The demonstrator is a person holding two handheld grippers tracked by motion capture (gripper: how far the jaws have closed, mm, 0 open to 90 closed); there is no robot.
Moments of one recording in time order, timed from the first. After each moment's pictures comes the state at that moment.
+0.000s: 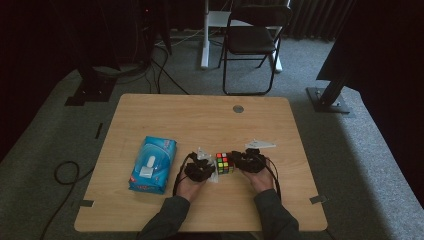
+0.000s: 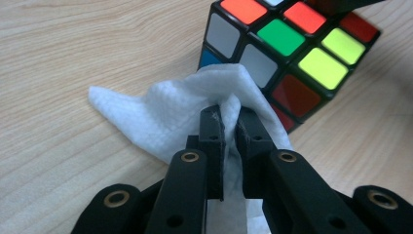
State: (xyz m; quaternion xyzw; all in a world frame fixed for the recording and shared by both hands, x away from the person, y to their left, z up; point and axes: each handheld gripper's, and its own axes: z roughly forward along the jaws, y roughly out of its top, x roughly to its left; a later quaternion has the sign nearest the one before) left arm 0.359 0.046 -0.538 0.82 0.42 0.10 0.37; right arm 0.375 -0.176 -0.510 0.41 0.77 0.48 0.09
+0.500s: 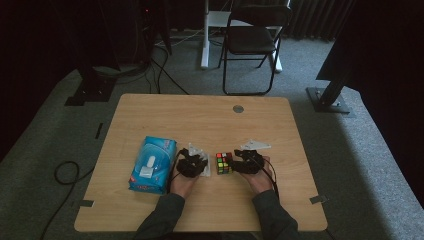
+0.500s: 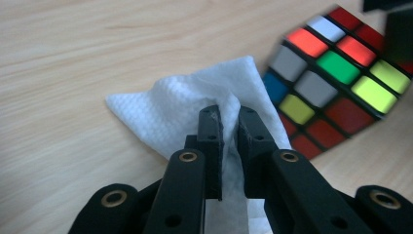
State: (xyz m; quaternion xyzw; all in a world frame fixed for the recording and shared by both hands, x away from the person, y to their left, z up) left arm 0.366 0.079 -0.523 0.79 0.46 0.14 0.38; right arm 0.366 -0.161 -0.501 0.40 0.79 0.43 0.15
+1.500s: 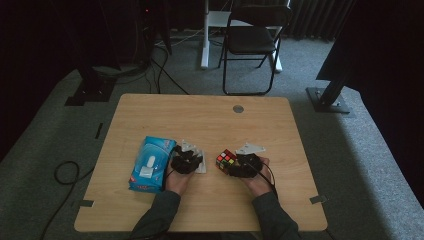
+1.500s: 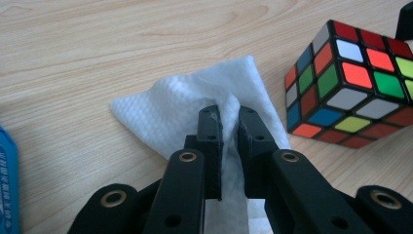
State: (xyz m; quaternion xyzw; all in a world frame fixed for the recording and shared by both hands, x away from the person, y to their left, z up) left arm 0.371 0.089 -0.520 0.78 0.47 0.13 0.39; right arm 0.355 -0.155 -0.499 0.38 0.82 0.40 0.18
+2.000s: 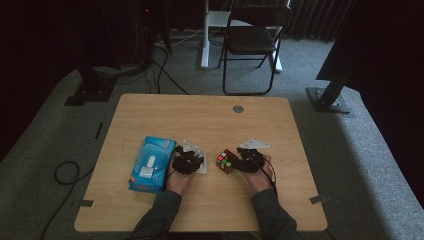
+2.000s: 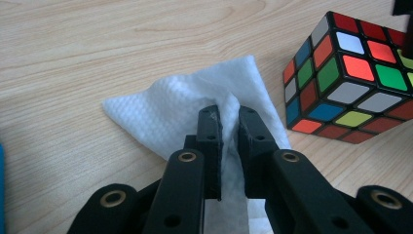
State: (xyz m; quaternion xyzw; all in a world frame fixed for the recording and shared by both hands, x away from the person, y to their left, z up) left arm 0.372 0.085 -0.522 0.79 0.46 0.13 0.38; right arm 0.367 -0.160 -0.495 0.43 0.79 0.41 0.19
